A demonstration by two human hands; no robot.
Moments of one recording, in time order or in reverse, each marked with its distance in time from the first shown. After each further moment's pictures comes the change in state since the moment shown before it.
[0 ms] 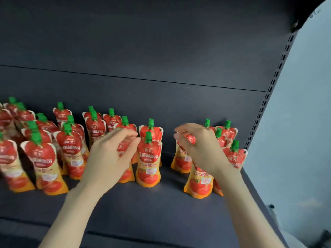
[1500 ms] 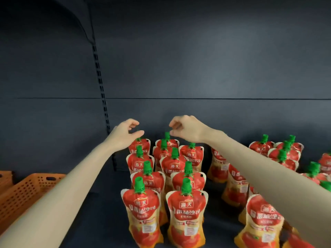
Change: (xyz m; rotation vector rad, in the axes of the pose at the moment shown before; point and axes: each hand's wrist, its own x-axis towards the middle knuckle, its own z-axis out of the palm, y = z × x) left_hand 0.167 -0.578 -0.320 -0.007 -0.365 -0.279; right_hand 0.335 -0.346 0.442 -0.081 -0.353 0.098
